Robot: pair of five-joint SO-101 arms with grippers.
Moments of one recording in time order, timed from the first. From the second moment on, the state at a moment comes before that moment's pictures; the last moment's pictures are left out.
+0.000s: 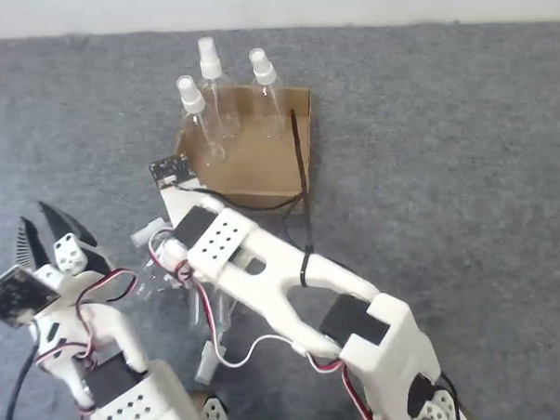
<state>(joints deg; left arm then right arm) -37.5 -100.4 93.8 25.7 17.1 -58.4 24.9 -9.8 70.2 -31.7</state>
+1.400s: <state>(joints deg) -36.5 -100.4 94.4 25.7 17.1 -56.3 11.1 -8.4 99.3 7.6</state>
